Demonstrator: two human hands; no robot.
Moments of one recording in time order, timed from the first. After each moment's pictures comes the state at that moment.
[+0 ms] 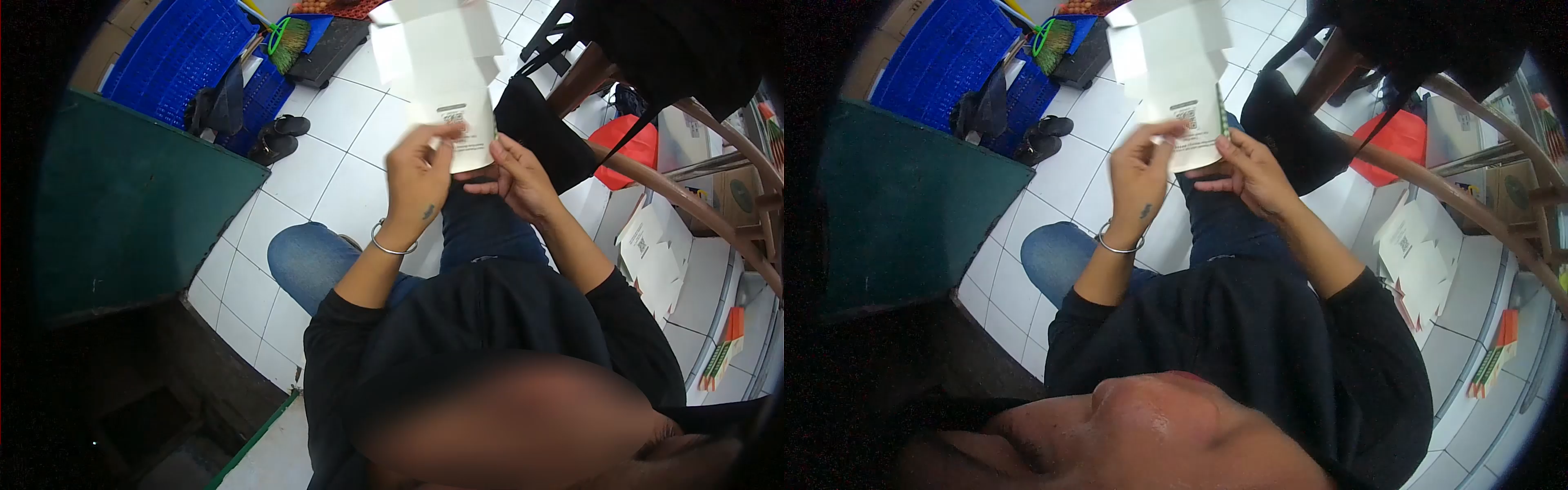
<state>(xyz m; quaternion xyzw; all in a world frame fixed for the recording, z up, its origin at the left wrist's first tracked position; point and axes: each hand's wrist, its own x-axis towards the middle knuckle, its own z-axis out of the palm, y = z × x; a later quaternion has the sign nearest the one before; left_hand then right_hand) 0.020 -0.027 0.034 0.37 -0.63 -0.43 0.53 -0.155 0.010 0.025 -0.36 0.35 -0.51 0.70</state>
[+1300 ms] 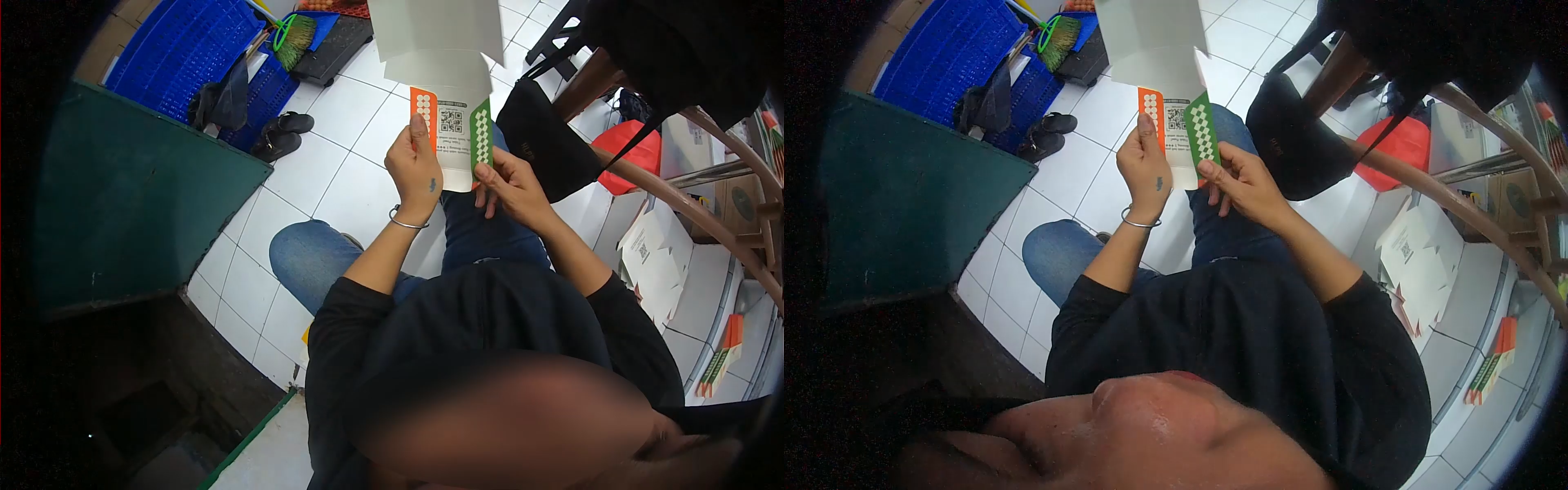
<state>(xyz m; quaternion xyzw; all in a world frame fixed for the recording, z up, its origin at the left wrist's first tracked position) 0.007 -0.050 -0.005 0.50 -0.50 -0.38 0.59 -0.142 0.016 0.020 -0.51 0.46 -0.46 0.56</state>
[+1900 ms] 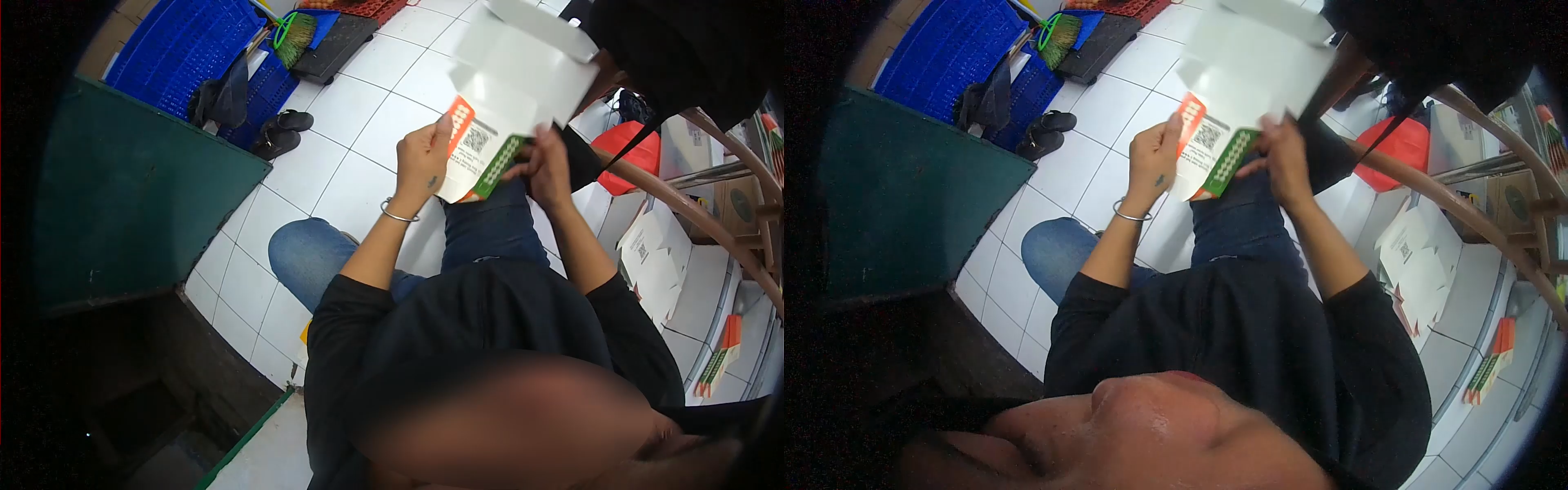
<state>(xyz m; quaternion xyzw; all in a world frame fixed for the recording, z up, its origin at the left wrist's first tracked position) 0.023 -0.062 -0.004 0.49 -0.64 -0.42 0.42 -0.178 -0.007 0.003 -0.36 0.48 -0.63 0.49</state>
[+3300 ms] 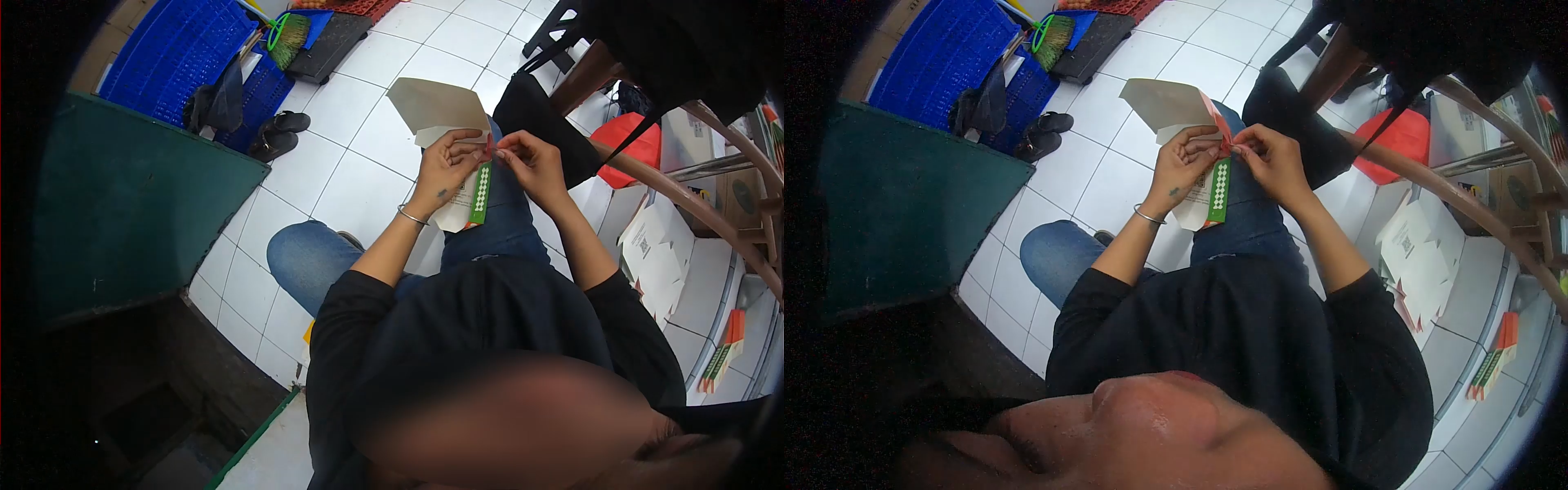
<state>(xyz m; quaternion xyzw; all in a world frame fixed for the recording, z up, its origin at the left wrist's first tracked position) -0.012 -0.049 -0.047 0.25 -0.49 -0.70 0.45 -0.192 -0.003 -0.018 -0.62 0.57 -0.45 0.29</state>
